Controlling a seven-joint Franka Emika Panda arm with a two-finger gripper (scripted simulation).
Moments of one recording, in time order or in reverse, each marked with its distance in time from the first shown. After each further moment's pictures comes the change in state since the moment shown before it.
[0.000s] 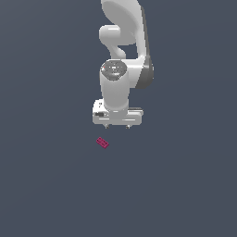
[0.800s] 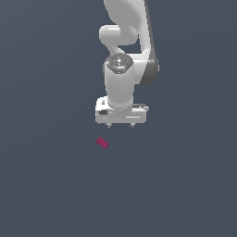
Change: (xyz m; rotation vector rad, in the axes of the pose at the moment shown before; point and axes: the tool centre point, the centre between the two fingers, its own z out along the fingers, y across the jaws) arm 0.005 -0.016 -0.019 0.003 0.018 -0.055
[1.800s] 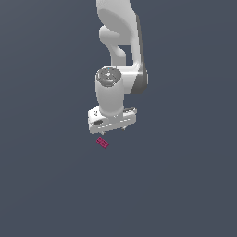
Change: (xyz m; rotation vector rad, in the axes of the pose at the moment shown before) arm 0.005 0.035 0.035 -0.019 0.004 -0.287
